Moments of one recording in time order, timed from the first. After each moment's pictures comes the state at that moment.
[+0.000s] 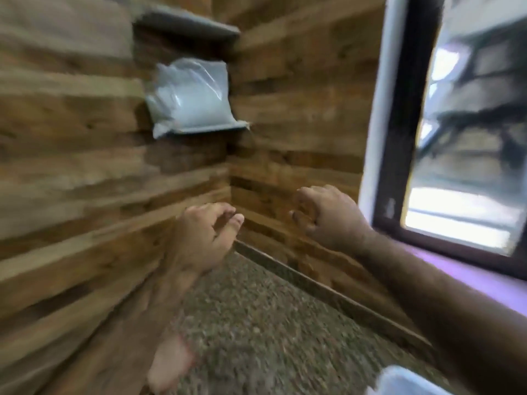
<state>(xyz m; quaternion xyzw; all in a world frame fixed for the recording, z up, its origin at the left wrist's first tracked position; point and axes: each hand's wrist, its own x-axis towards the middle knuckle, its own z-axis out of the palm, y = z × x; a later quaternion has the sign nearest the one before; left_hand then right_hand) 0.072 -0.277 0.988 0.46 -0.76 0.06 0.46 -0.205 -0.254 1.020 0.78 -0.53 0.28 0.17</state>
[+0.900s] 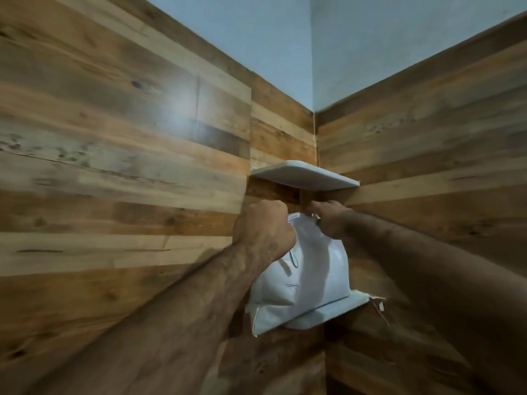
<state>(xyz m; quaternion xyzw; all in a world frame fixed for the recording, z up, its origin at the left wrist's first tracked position) 0.203 -0.627 1.284 0.53 -0.69 0.23 0.43 0.001 -0.743 1.334 0.74 -0.61 0.20 0.21</state>
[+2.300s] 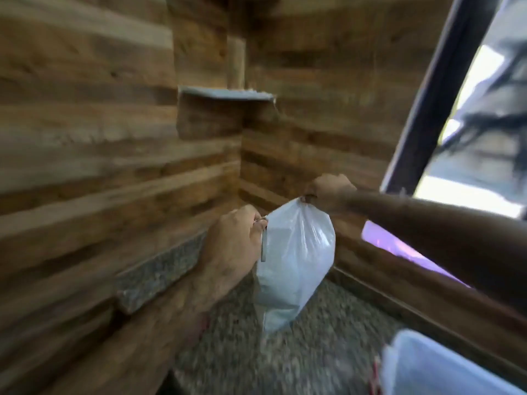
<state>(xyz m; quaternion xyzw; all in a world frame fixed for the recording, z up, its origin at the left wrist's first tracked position) 0.117 -0.227 0.940 0.50 -0.75 -0.13 0.42 -0.145 -0.327 0.995 0.75 -0.65 -0.01 0.09</state>
